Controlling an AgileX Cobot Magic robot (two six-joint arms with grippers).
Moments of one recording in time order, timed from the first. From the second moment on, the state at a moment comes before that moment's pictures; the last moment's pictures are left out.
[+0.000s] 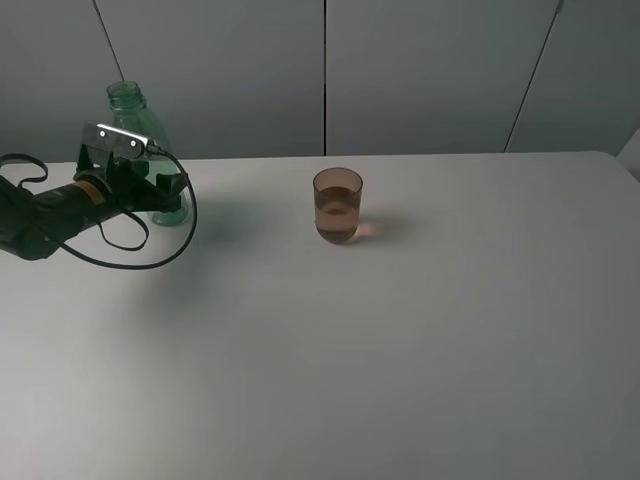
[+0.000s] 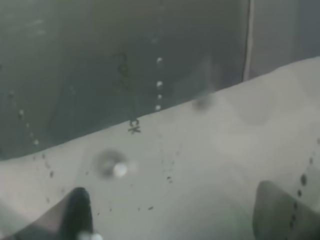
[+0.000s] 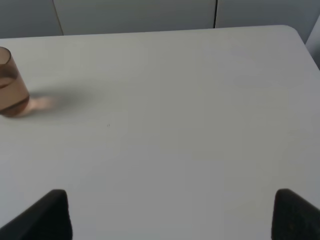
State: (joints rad) left arm -0.07 2.20 -0.90 0.34 -0.93 -0.05; right arm -0.03 0.00 -0.50 0.02 1.10 0.01
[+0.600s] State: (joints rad) left arm -0.06 2.14 -0.85 0.34 -0.87 -0.05; right arm -0.03 0.00 -0.50 0.02 1.10 0.01
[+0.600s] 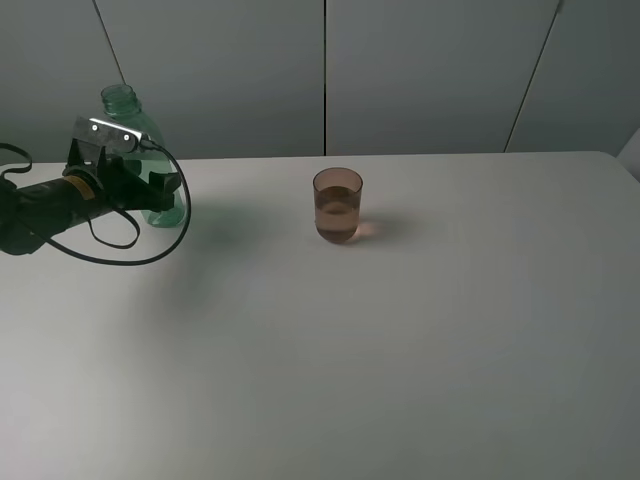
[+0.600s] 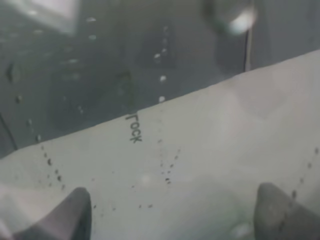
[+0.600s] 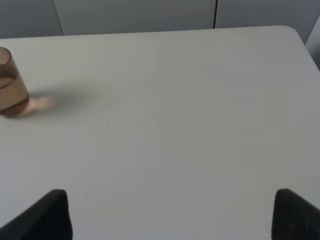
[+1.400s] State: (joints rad) left arm -0.04 2.12 -0.83 0.34 -0.76 -0.07; right arm -0.03 0.00 -0.50 0.02 1.10 0.01
